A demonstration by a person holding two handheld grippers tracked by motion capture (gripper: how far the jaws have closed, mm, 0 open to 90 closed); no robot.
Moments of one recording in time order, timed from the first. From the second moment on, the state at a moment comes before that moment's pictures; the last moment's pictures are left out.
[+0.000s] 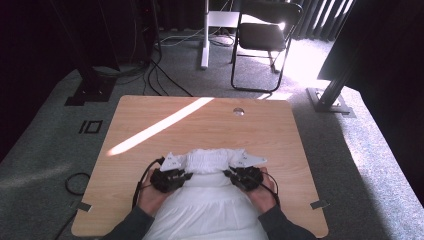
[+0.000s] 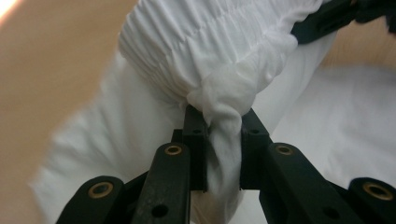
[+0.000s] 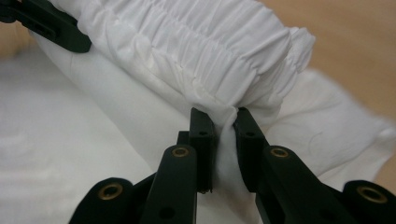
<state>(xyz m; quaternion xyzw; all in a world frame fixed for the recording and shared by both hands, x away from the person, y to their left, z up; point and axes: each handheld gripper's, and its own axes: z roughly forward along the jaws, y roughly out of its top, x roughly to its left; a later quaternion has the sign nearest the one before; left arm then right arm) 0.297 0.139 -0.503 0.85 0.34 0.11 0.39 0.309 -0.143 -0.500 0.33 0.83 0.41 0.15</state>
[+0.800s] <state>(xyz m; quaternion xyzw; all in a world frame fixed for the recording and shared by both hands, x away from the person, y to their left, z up) 0.407 0.114 -0.537 0.87 0.35 0.13 0.33 0.401 -0.129 -0.544 0.38 0.85 0.33 0.16</state>
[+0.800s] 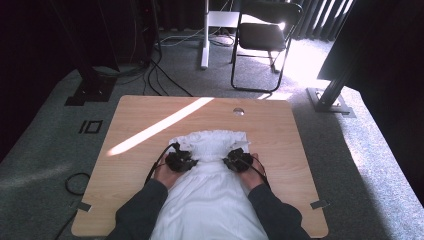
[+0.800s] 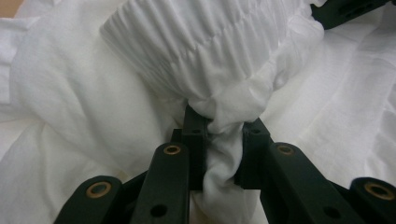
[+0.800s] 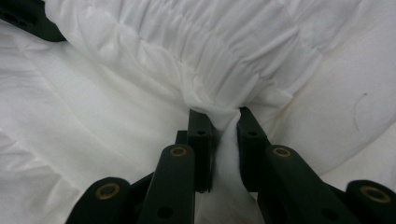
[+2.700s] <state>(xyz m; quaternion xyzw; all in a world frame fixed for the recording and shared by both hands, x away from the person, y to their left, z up) 0.304 0.126 -0.531 0.88 0.32 0.06 0.35 0.303 -0.155 -0.518 0.31 0.87 0.37 0.12</state>
